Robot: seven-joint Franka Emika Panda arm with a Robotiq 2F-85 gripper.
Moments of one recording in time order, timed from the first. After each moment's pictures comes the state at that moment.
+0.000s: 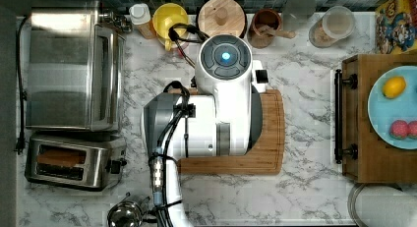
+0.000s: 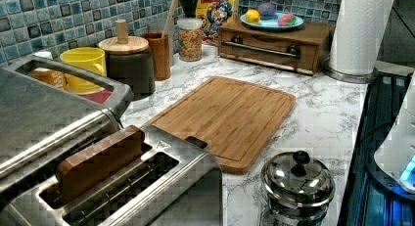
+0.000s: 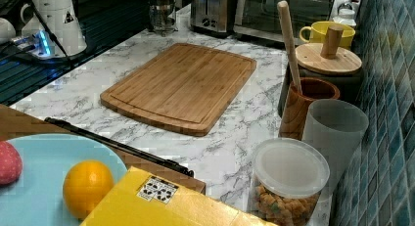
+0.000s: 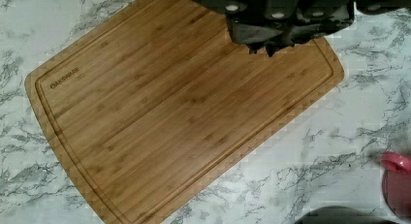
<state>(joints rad) 0.01 0.06 0.01 -1.86 0.05 0.25 -0.09</state>
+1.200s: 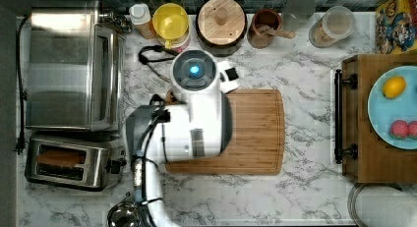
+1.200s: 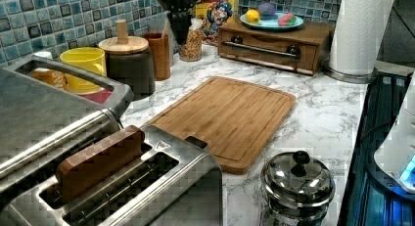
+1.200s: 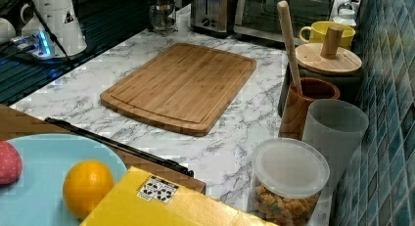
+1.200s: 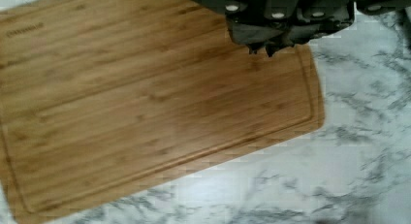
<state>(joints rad) 0.05 0.07 0.09 -1.98 0.06 0.41 -0.32</state>
